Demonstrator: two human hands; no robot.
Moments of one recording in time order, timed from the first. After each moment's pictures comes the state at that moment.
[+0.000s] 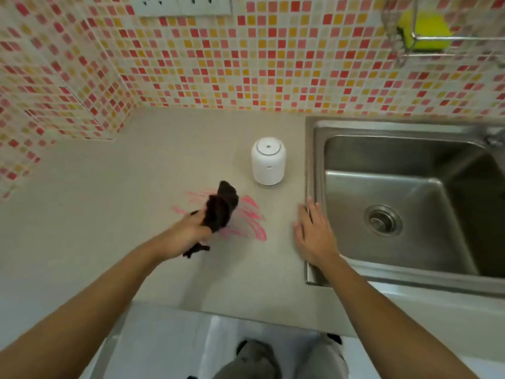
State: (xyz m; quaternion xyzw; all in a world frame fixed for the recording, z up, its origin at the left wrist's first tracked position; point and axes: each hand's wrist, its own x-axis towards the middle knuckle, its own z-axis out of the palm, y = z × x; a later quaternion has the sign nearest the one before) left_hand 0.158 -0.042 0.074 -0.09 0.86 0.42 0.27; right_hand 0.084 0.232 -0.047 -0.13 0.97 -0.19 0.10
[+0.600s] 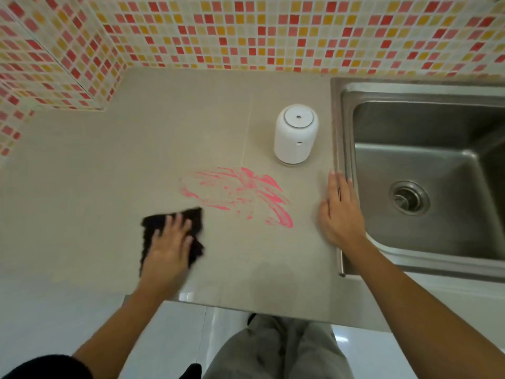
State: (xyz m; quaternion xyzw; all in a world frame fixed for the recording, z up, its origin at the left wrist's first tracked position) left_hand 0.220 -0.110 -0.041 -0.06 0.99 0.14 0.00; right_hand 0.067 0.213 -0.069 -0.08 0.98 -0.20 0.02
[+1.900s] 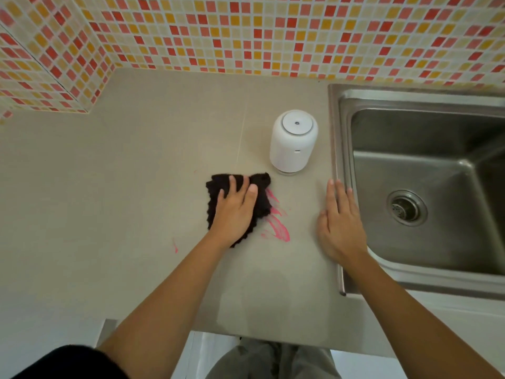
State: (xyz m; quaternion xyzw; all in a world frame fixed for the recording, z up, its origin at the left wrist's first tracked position) left_hand 0.083 -0.009 -0.031 -0.12 0.92 0.36 0.10; right_hand 0.066 0.214 -0.074 -0.09 0.98 -0.18 0.01
